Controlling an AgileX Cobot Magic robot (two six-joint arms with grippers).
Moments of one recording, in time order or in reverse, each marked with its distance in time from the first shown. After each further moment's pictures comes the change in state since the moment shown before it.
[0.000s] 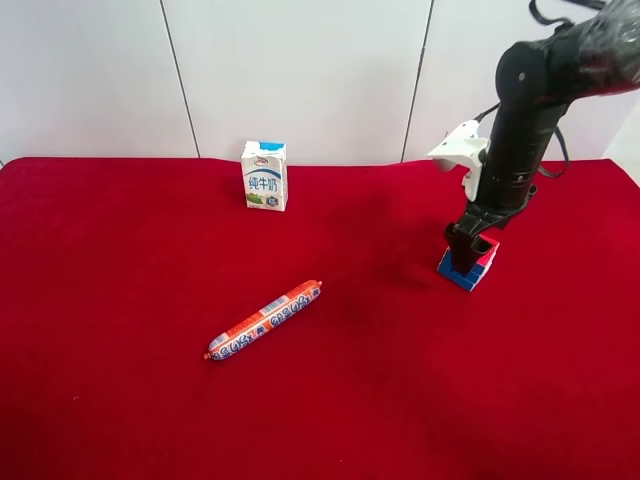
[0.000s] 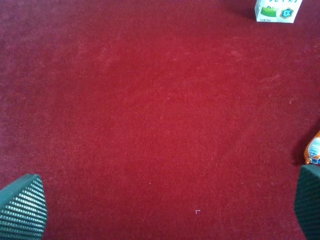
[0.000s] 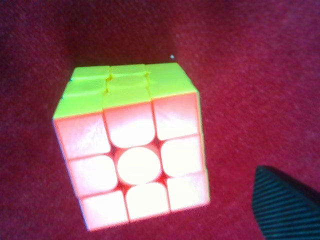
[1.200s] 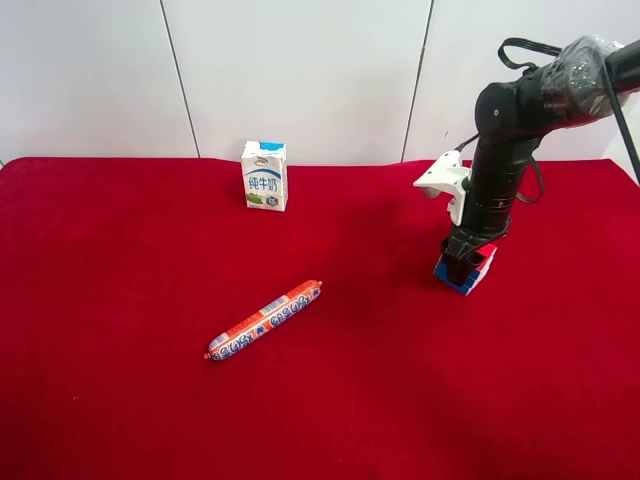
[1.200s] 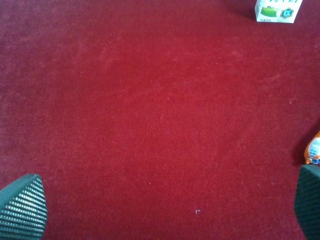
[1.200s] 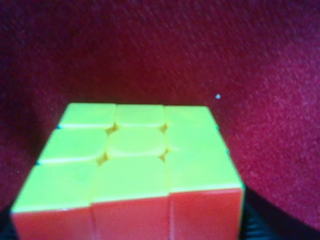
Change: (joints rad) left arm 0.000 0.000 0.000 0.000 0.000 0.000; right arm 0.000 0.114 -0.003 0.033 -0.059 -0.060
